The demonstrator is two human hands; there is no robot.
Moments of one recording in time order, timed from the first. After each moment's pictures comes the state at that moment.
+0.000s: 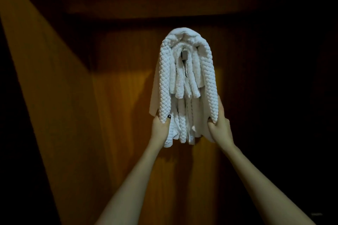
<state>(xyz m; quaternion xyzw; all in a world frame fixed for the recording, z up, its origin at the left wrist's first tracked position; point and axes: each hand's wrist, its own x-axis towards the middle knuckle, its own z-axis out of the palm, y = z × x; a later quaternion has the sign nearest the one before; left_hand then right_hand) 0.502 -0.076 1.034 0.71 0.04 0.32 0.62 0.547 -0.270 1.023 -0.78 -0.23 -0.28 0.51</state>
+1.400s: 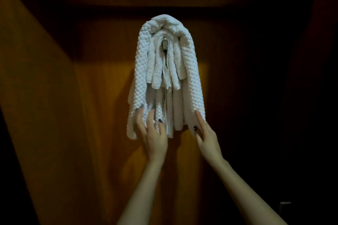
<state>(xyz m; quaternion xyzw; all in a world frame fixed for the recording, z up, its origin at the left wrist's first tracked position) 0.478 -0.141 0.984 0.70 0.03 0.64 0.33 0.530 -0.301 0.967 -0.78 -0.30 -0.29 0.46</state>
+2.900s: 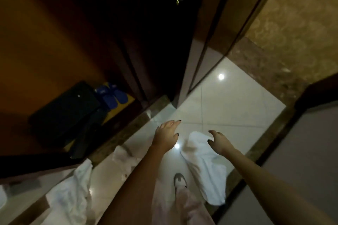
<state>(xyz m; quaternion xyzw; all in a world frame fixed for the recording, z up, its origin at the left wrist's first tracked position) 0.088 -0.480 0.508 0.89 -0.28 -0.31 0.18 -0.025 -0.682 0.507 -0.85 0.29 0.34 0.28</state>
